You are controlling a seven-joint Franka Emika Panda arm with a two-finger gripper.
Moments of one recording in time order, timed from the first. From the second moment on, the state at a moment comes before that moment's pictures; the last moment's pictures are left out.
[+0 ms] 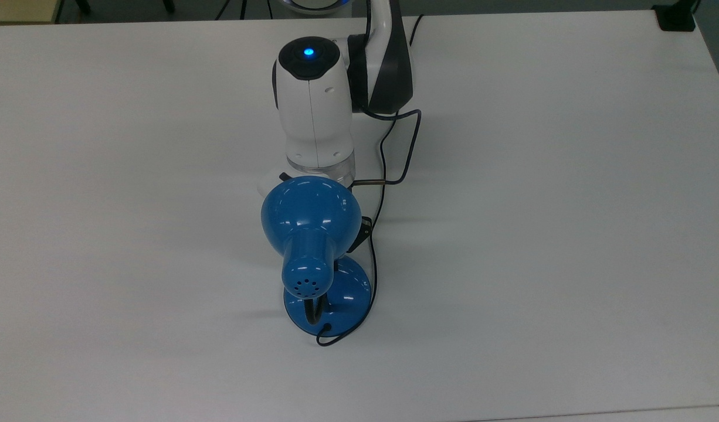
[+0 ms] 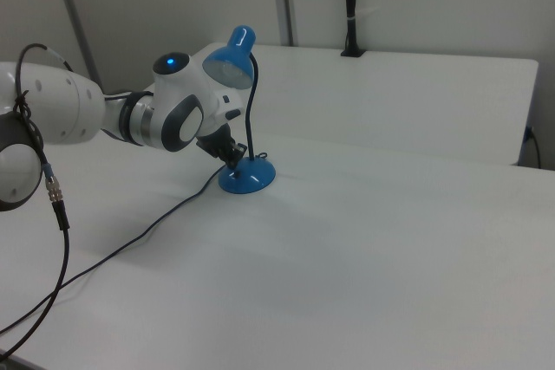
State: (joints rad) arm 0.13 0.57 -0.04 -1.61 0.07 2.60 0.02
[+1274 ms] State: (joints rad) arm 0.13 0.59 -0.04 -1.61 0.07 2.63 0.02
